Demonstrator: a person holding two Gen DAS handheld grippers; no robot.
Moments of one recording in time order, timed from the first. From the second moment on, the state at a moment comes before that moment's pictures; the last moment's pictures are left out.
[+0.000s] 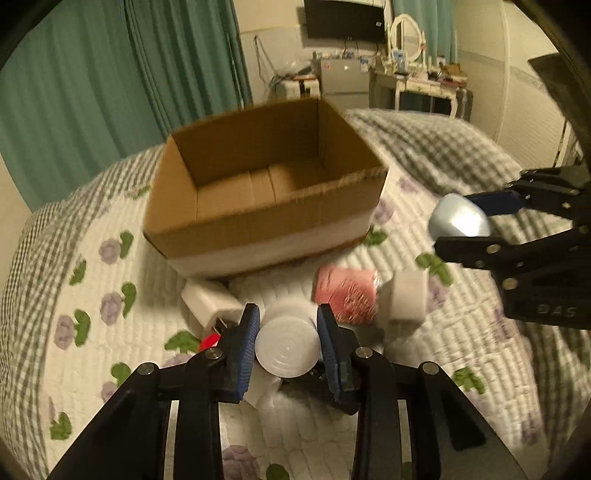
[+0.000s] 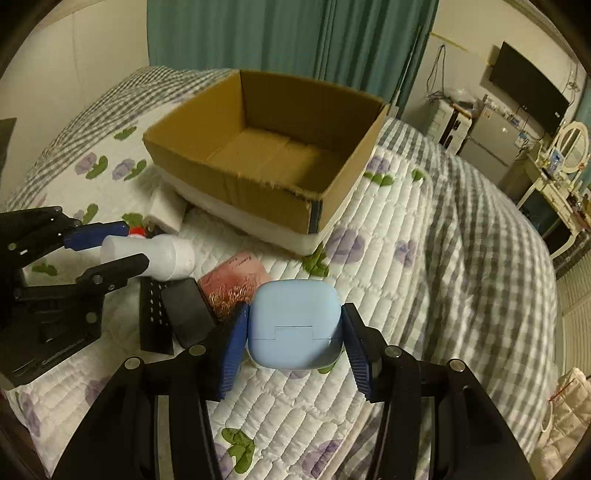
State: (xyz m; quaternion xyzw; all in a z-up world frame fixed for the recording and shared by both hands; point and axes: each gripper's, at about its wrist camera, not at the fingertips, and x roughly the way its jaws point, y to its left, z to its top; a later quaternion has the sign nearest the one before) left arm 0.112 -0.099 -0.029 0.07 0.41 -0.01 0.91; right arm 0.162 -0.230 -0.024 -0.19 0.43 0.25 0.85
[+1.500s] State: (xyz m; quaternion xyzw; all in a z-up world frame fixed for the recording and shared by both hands) left arm 0.240 -0.036 0.037 0.05 0.36 0.02 0.93; right arm 0.274 -0.173 0.010 -0.09 0.36 0.21 0.91
